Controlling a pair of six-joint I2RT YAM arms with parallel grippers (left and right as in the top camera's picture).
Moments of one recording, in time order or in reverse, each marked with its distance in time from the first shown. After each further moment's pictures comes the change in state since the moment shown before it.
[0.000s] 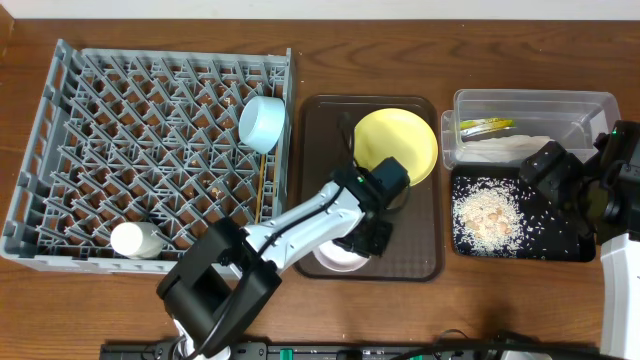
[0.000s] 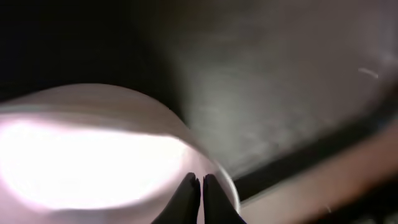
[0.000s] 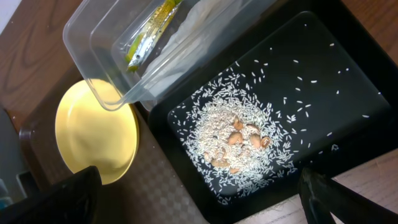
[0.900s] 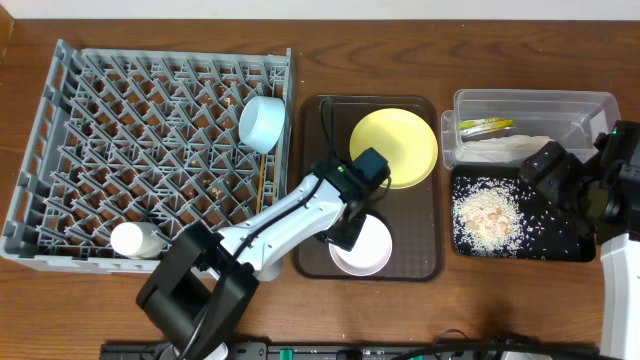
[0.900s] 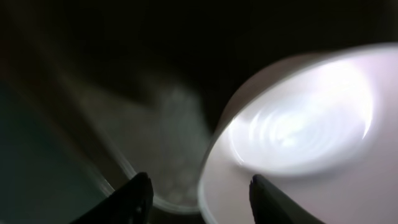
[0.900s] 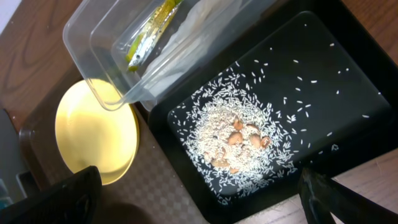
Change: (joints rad) left arm 0.075 -0.069 -0.042 -0.098 -0.253 0.008; right arm 0.000 0.000 0.000 0.000 0.000 0.000
